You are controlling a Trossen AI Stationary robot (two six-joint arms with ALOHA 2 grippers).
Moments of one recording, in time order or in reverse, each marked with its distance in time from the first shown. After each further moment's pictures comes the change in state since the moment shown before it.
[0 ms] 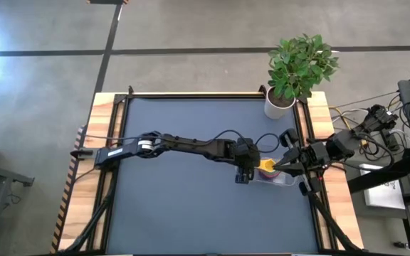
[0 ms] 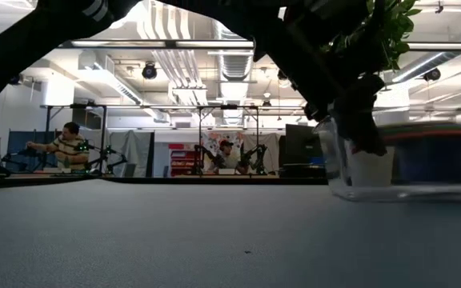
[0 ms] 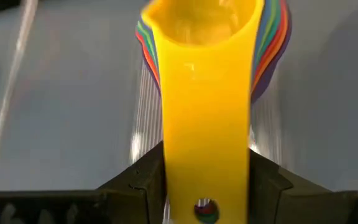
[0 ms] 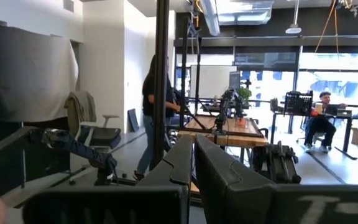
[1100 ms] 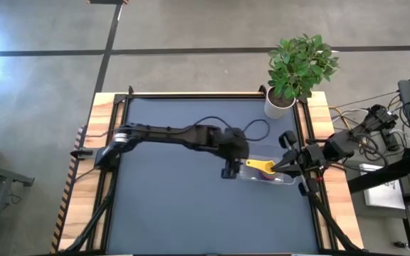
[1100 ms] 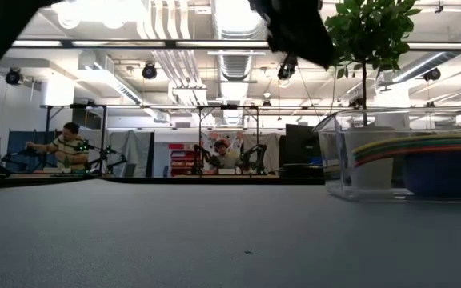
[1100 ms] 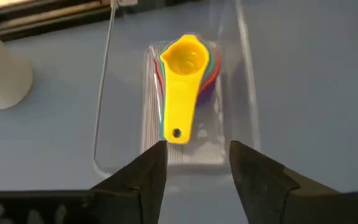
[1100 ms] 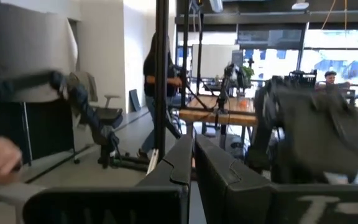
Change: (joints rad) left arm -0.012 -0.304 -0.049 -0.259 0.052 -0.034; right arm 0.000 -0.017 0.000 -0.109 0.000 0.033
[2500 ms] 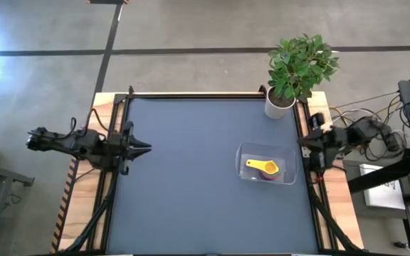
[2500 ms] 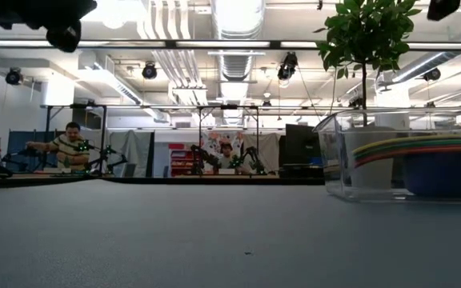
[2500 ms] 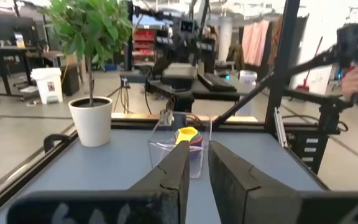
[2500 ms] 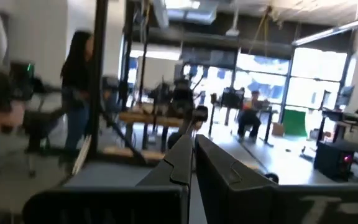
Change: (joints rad) left arm -0.176 -1.919 -1.755 0.698 -0.206 -0.185; right arm 0.000 -0.743 -0.263 -0.423 0.224 -0.161
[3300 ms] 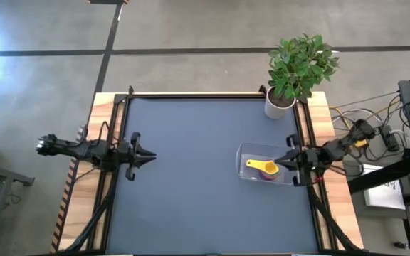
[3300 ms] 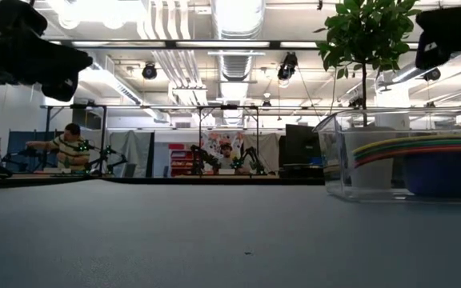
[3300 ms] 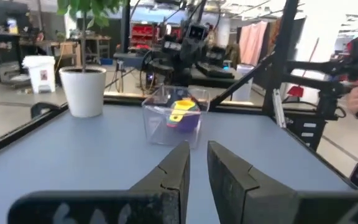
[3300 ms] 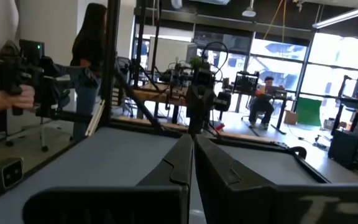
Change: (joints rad) left arm -0.001 -0.255 -0.341 0.075 0.010 -0.052; right arm 0.000 -0.003 -0.430 0.354 -0.036 0.017
